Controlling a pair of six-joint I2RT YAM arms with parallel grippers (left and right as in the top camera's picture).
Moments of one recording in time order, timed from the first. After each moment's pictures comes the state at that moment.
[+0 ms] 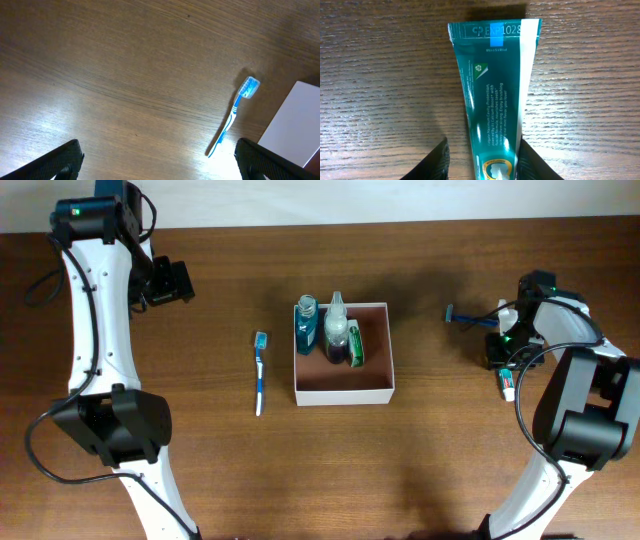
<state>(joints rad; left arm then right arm) 0.08 2.21 2.46 -1.69 -0.05 -0.23 -0.28 2.12 1.50 -0.94 0.04 -0.21</state>
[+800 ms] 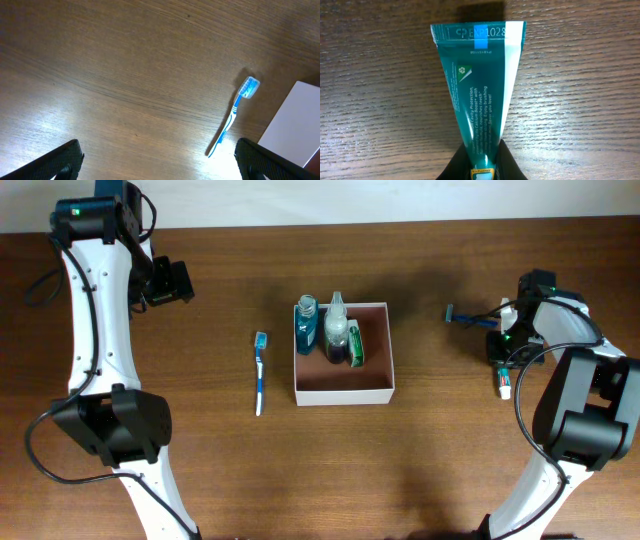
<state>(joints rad) 0.08 2.21 2.46 -1.69 -0.05 -0.23 -0.28 2.12 1.50 -0.92 0.05 -0.16</state>
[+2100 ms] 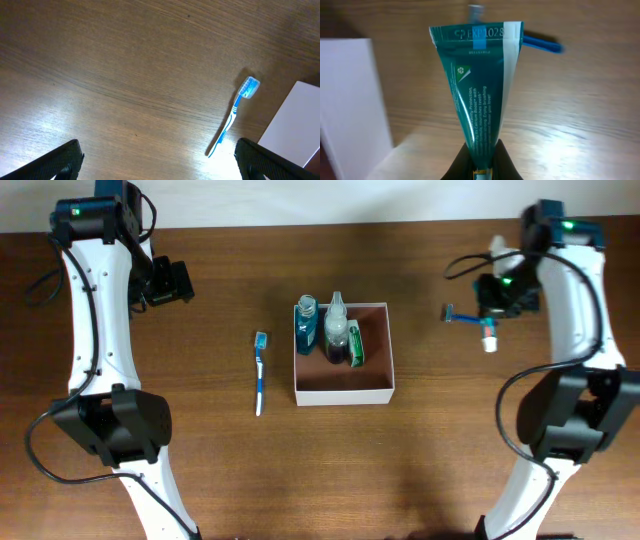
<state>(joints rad) 0.08 2.21 2.46 -1.69 -0.05 -0.23 -0.14 2.13 2.06 -1.40 -0.16 -0.14</state>
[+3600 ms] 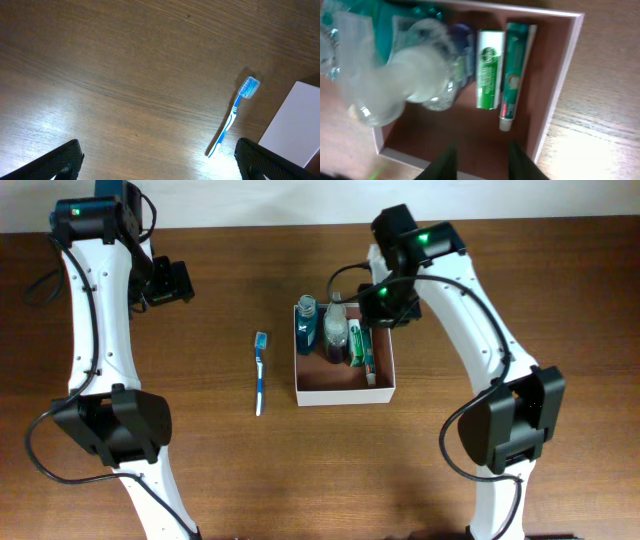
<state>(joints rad) 0.08 2.21 2.46 -1.69 -0.05 -0.23 0.30 2.13 2.09 -1.37 -0.23 0.22</state>
